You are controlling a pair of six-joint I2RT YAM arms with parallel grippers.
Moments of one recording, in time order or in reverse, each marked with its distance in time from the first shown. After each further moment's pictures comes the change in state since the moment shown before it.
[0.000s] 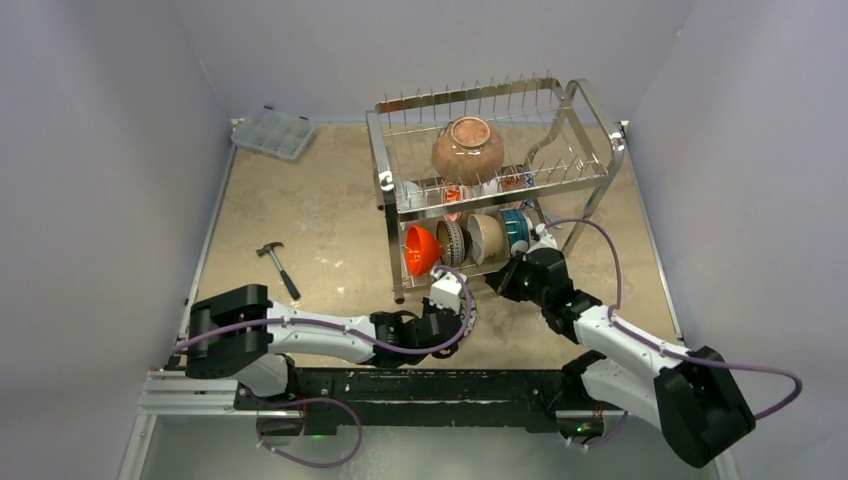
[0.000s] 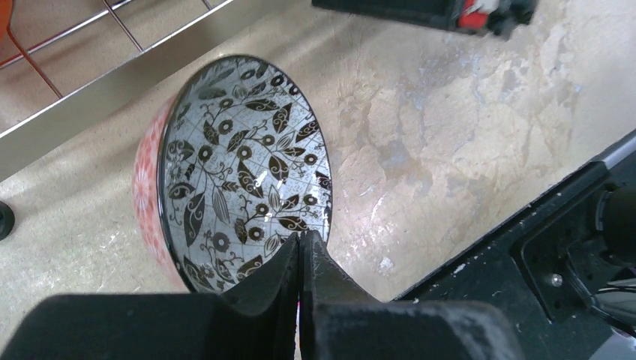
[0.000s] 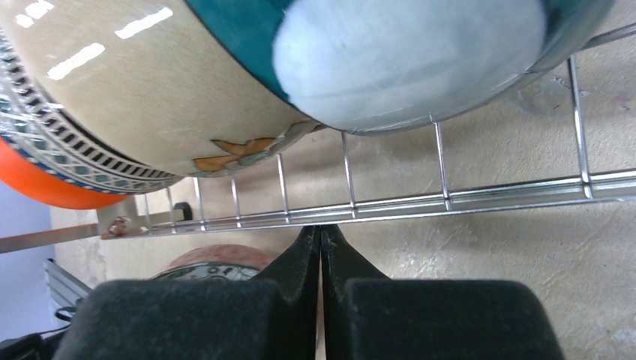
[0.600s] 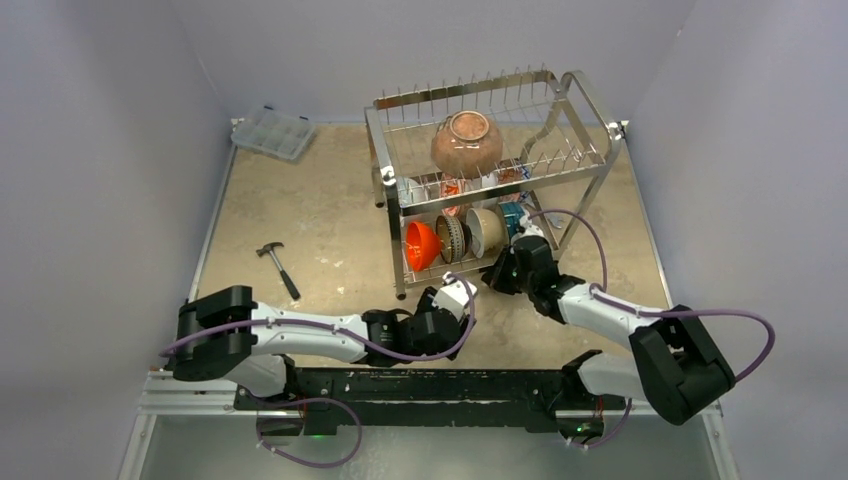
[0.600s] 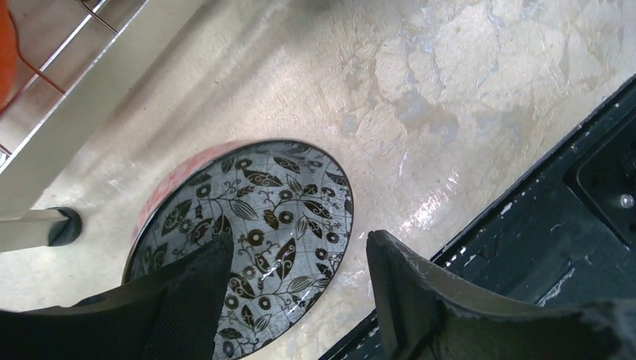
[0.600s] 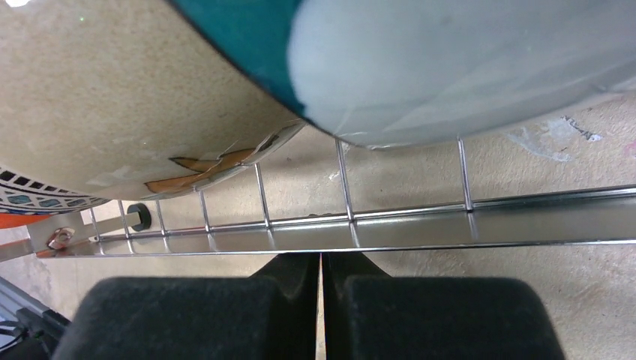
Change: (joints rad) left arm 0.000 -0.062 -0.003 -0.080 0.070 0.234; right arm 0.007 0.248 0.102 0.035 0.018 -0.082
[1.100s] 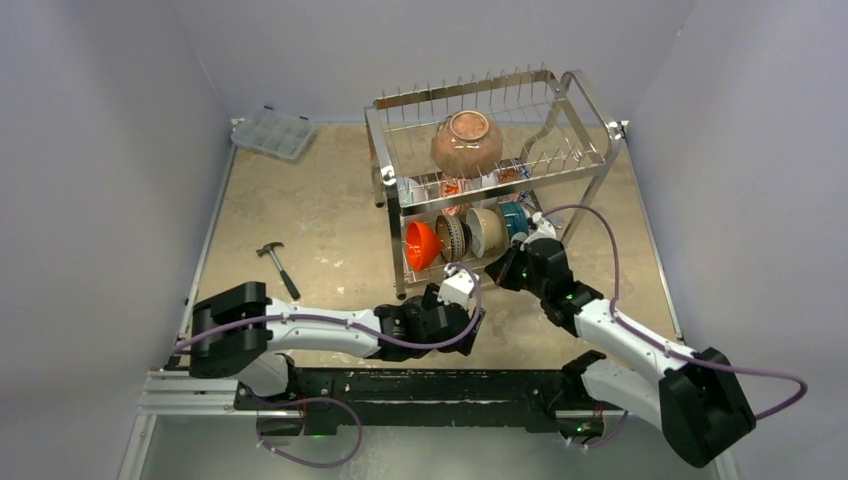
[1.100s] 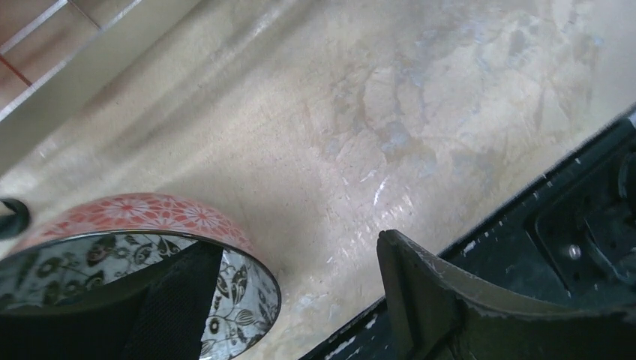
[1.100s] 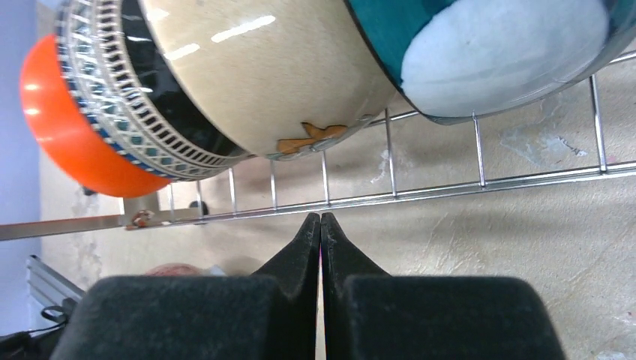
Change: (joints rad) left arm 0.020 0.025 0.066 -0.033 0.021 -0.077; right arm -0.001 -0.182 -0.010 -0.050 -0.001 -0.007
